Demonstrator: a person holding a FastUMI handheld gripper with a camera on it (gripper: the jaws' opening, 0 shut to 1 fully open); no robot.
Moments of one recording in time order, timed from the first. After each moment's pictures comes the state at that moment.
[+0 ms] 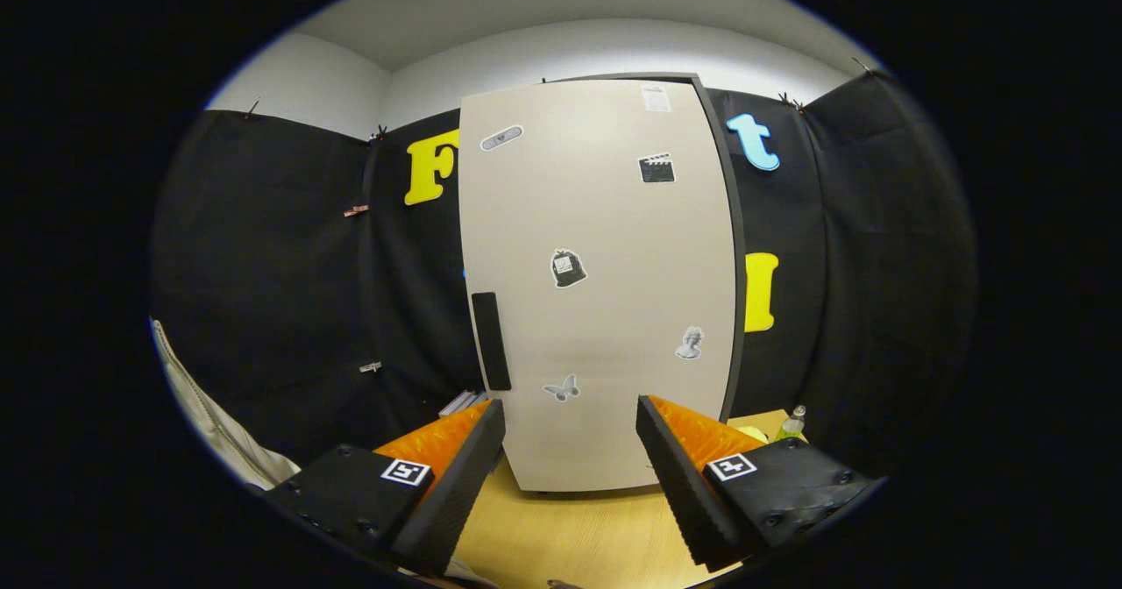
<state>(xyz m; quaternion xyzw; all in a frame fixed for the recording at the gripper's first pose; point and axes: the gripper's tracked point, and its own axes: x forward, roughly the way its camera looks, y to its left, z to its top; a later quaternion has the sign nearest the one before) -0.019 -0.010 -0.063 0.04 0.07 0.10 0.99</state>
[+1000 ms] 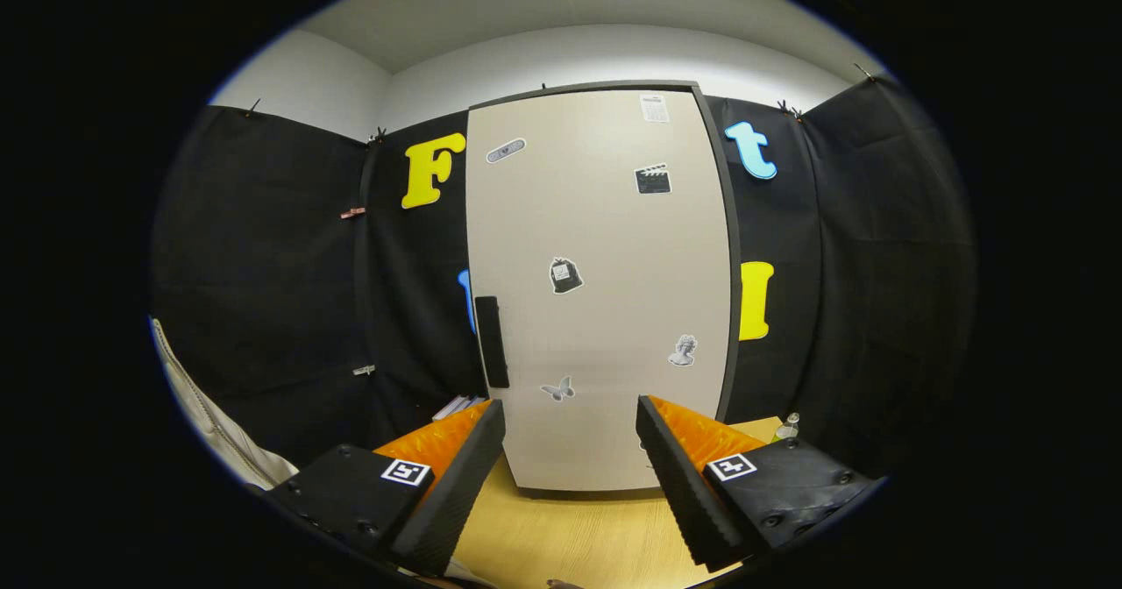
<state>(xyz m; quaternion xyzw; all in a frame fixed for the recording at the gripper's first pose) -0.016 -0.012 -0.061 0.04 0.06 0.09 0.99</state>
